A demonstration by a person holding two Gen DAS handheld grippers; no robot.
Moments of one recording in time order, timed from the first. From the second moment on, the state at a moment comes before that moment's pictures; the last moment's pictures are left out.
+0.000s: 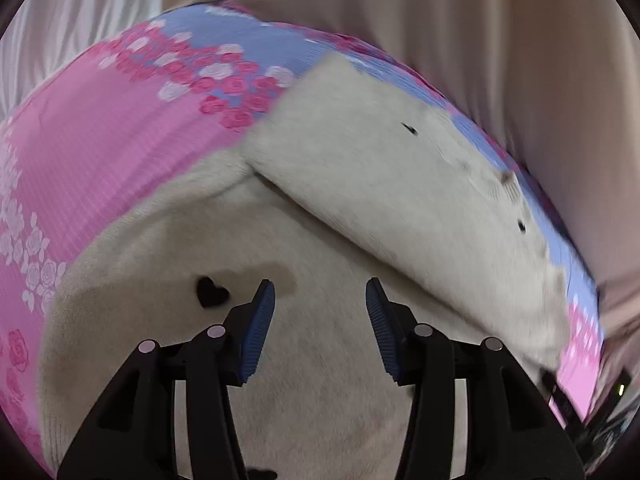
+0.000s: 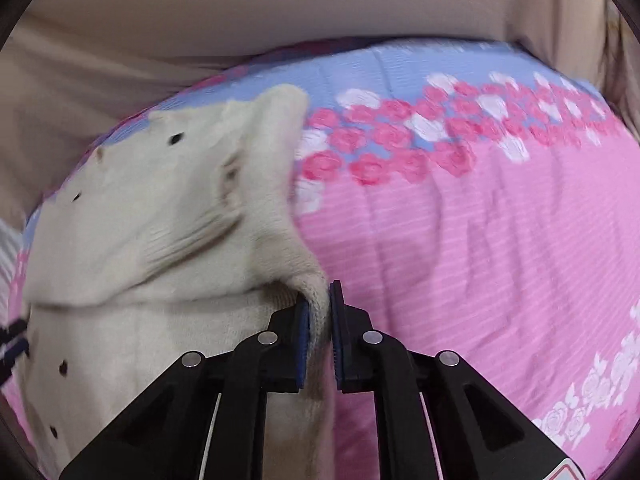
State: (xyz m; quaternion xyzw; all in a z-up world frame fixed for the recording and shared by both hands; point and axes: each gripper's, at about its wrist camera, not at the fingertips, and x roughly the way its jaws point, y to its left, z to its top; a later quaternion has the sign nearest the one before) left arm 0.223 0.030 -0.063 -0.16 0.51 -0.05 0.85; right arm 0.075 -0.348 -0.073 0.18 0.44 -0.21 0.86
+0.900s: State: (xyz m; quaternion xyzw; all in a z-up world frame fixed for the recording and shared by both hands) left arm 0.306 0.092 -0.056 -0.25 0.49 -0.04 0.83; right arm 0.080 -0.299 -0.042 0.18 0.40 -0.20 0.88
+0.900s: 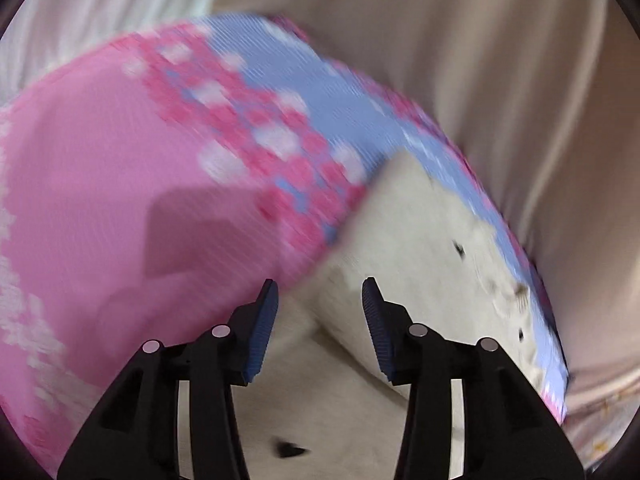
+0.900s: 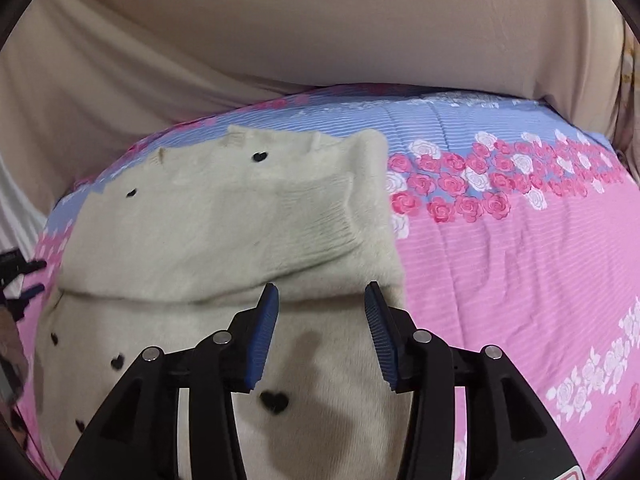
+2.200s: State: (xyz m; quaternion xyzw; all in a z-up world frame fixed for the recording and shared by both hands) left arm 0.255 0.136 -0.058 -0.09 0.49 0.00 0.87; right arm 0.032 -0.313 -0.036 0.17 0.41 -0.21 0.87
